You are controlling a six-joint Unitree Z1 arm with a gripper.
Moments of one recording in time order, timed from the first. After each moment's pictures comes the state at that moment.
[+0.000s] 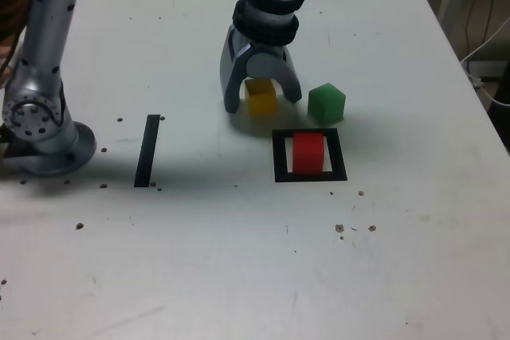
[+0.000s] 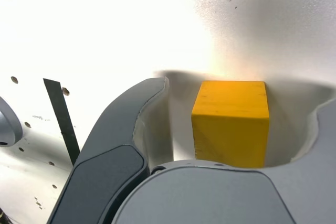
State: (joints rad) arm 0.26 2.05 -1.35 1.17 0.08 0.11
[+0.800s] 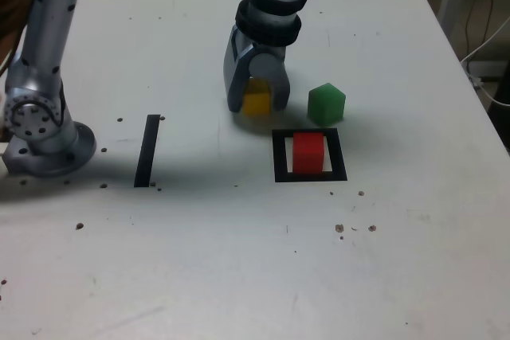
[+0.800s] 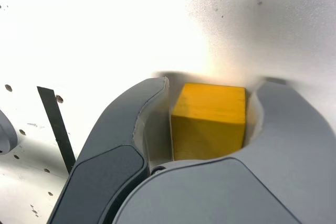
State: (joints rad) arm 0.26 2.05 -1.35 1.15 0.09 0.12
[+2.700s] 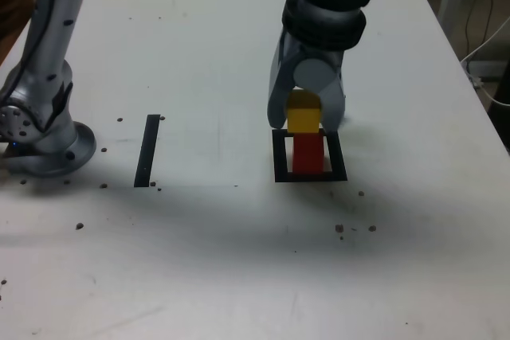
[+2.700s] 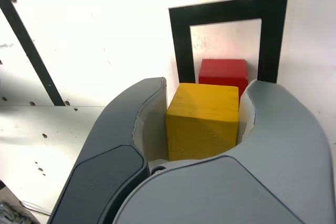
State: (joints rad) arm -0.09 2.09 -1.76 1.46 0.02 -0.01
